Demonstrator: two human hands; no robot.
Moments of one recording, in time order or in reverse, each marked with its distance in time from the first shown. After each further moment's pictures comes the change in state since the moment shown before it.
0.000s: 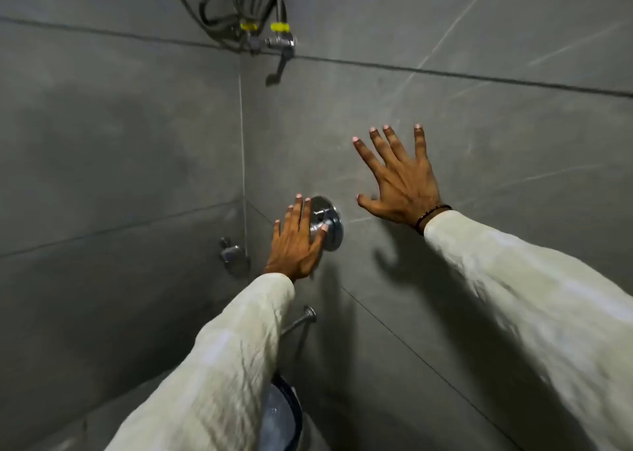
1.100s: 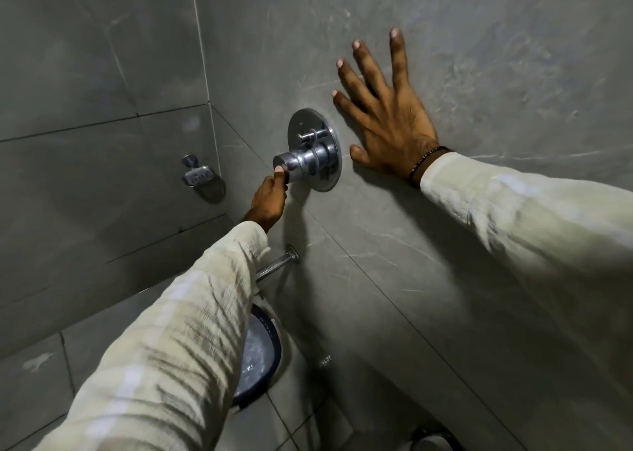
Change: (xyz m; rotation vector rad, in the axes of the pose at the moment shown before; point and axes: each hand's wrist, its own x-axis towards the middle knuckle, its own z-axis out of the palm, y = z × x) left_hand 0.115 -0.127 0.148 -0.660 -0.052 -0.548; right_hand 0.088 -0.031 0.162 -0.638 0.018 -0.356
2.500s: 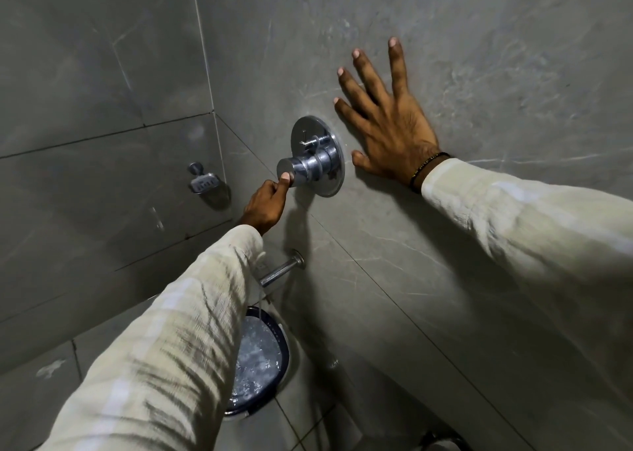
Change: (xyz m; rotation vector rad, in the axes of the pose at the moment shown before) left_hand -0.007 0.008 -0.020 0.206 -0.026 0.021; right_hand 0.000 -0.001 0.001 -0.006 0.024 0.008
